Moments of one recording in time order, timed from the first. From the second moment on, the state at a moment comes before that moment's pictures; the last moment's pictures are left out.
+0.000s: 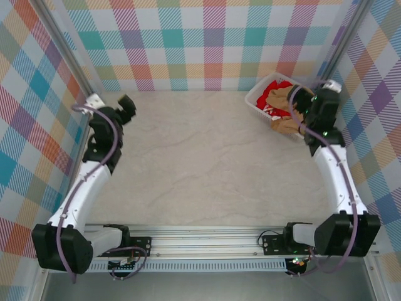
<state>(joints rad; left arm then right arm) -0.12 1.17 1.04 -0.09 -0.37 -0.55 -0.04 1.30 1.26 -0.29 0.12 0.48</state>
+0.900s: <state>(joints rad) -0.48 1.50 1.31 -0.52 0.04 -0.70 -0.18 2.05 1.86 -0.97 -0.17 0.62</state>
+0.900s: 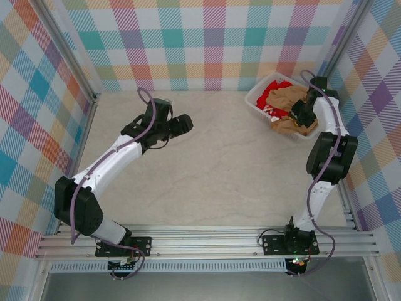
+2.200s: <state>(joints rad) -0.48 1.19 1.41 -0.83 -0.59 -0.70 0.44 1.73 1.55 -0.58 -0.43 0.63</state>
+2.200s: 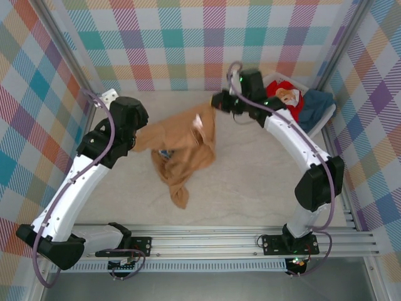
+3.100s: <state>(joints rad) -0.80 1.60 1.21 -0.74 0.01 -0.48 0.30 1.85 1.54 -0.86 -0.37 0.56</state>
